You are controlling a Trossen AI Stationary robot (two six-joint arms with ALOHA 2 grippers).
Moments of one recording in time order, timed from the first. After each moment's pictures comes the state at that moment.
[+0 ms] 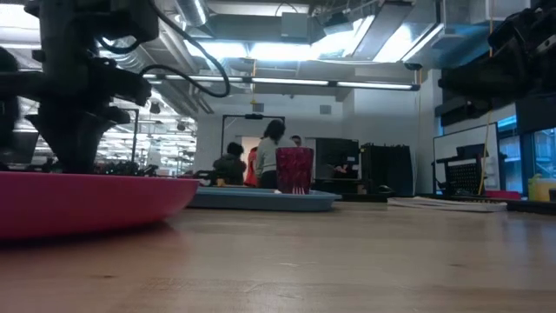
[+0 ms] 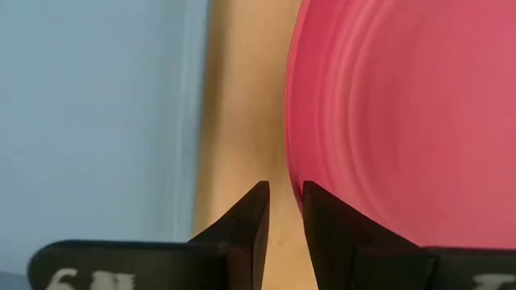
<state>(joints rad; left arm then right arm) -0.19 1.26 0.67 -0.79 -0.10 -0.32 0.08 0.01 0.04 -0.05 0.14 0.15</state>
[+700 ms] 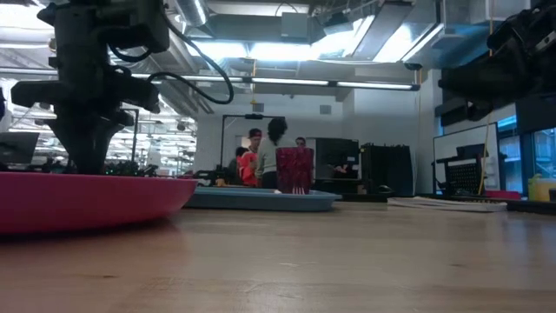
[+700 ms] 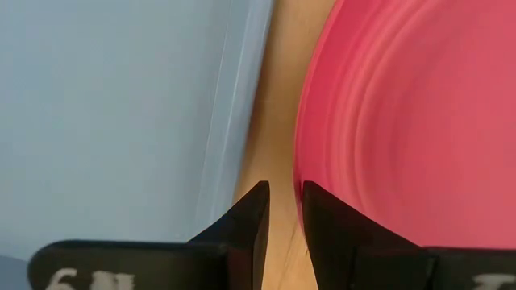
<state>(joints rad) -0.09 1.26 0.67 -0.79 -0.10 -0.30 0.08 0.01 0.04 -0.05 0.14 0.21</state>
